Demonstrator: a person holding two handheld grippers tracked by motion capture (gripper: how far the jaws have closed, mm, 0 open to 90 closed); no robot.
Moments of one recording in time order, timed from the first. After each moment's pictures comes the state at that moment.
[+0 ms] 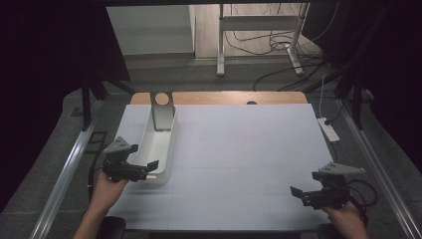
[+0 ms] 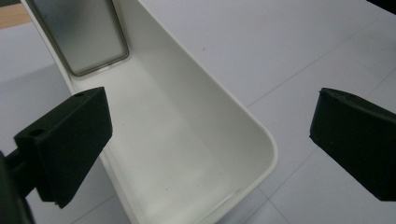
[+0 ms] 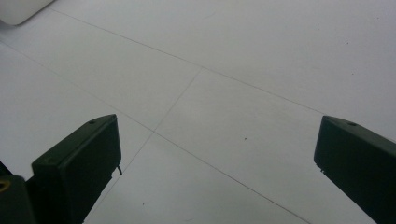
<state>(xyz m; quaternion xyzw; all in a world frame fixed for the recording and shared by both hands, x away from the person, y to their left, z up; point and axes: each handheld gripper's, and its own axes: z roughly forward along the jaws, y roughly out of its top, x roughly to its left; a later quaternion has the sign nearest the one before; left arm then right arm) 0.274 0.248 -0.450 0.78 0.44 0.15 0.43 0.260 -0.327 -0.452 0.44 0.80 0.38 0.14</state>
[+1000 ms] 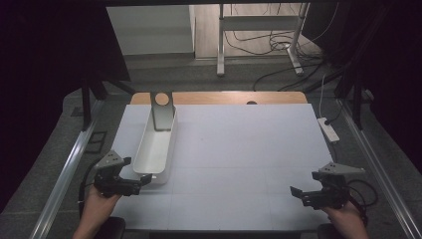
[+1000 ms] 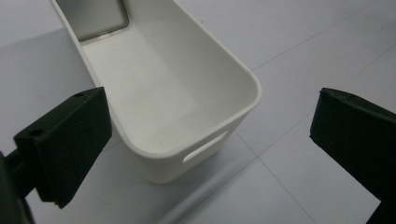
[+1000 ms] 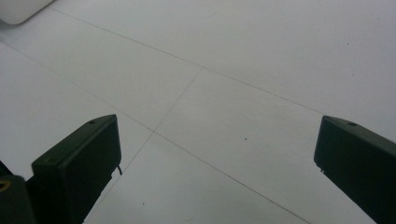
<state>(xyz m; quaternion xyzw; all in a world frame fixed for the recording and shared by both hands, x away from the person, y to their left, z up) 0.238 0.258 -0.459 0.78 0.45 0.14 0.42 0.260 -0.326 -0.452 0.44 0.80 0.38 0.14</state>
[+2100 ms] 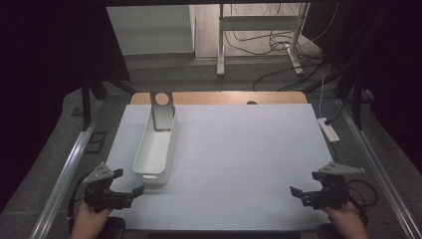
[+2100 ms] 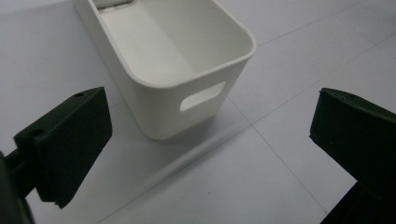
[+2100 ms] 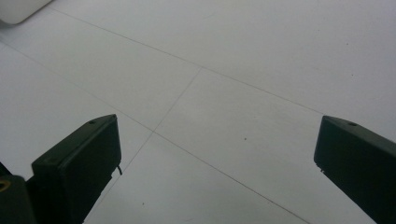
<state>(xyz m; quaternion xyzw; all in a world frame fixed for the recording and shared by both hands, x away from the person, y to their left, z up) 0.206 0.270 -0.470 0.77 0.47 0.14 0.42 0.260 -0.326 -0.452 0.44 0.80 0.38 0.14</state>
